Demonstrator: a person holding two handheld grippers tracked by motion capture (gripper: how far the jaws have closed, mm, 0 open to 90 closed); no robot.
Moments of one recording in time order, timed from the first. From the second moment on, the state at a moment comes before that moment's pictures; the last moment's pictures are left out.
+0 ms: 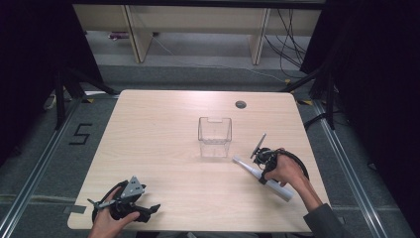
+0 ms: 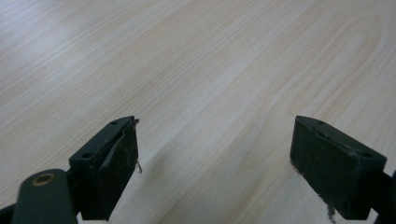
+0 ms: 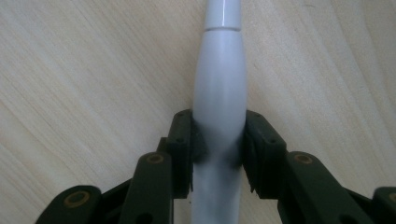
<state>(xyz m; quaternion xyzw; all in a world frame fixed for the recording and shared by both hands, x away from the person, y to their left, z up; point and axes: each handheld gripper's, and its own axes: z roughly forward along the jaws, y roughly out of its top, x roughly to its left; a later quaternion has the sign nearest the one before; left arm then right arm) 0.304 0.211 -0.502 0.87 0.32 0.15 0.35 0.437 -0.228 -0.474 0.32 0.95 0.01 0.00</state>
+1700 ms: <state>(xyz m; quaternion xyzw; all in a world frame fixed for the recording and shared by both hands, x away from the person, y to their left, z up) 0.303 0.212 -0.502 0.86 0.33 0.15 0.35 0.429 -0.282 -0.402 0.34 0.86 0.37 0.12</state>
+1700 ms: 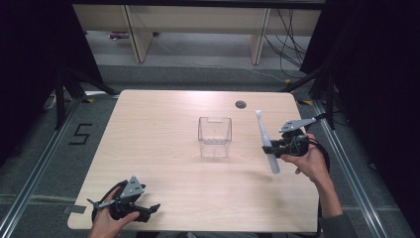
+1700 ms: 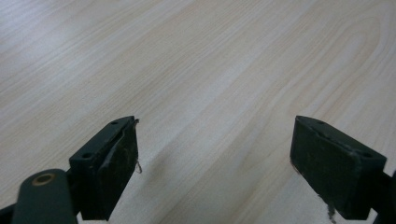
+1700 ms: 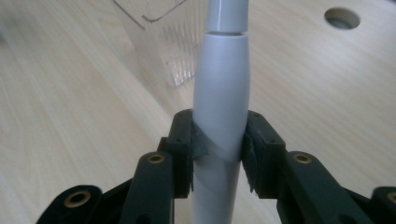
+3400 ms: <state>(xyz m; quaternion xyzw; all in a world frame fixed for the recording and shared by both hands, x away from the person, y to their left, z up) 0.302 0.211 -0.503 0.86 0.33 0.15 0.36 0.454 -0.239 -0.362 0.32 0.80 0.48 0.15</state>
